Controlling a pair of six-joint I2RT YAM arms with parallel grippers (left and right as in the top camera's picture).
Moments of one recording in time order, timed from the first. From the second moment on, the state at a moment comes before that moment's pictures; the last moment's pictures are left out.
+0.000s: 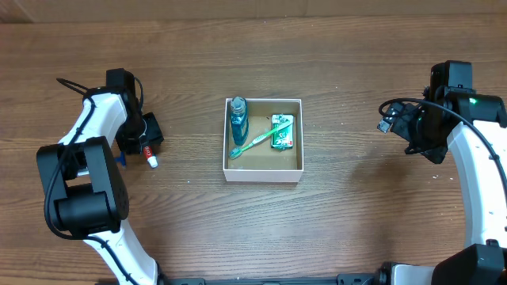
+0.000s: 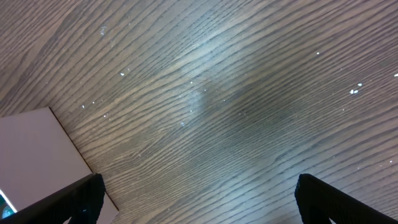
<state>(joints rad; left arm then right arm) 0.16 2.03 1.38 -0.89 0.02 -0.30 -0.14 1.51 1.33 -1.15 -0.06 0.42</state>
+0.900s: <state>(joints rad) 0.15 2.03 1.54 -1.11 0.02 -0.29 -0.14 1.51 1.33 -1.15 -0.06 0.41</state>
